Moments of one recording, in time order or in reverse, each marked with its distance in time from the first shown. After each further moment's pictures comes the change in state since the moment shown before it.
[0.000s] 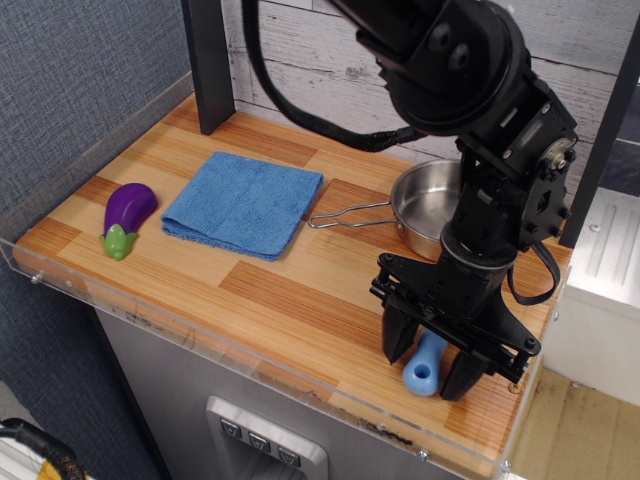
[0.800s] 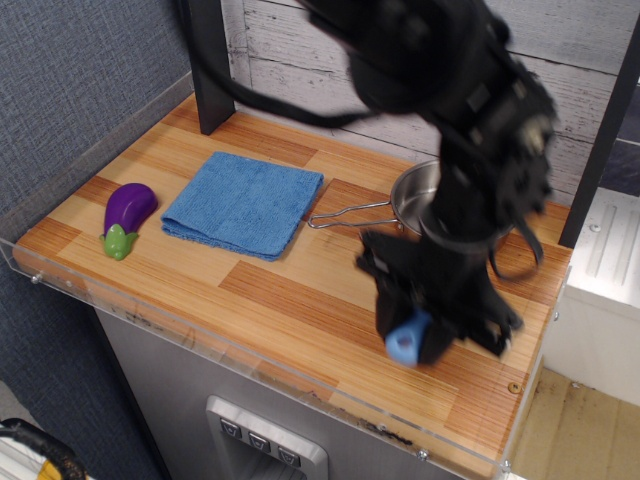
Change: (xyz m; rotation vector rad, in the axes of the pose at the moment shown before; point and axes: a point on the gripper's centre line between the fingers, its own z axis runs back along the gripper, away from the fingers) arm -0.001 0.023 0.027 0.024 -0.116 -0.002
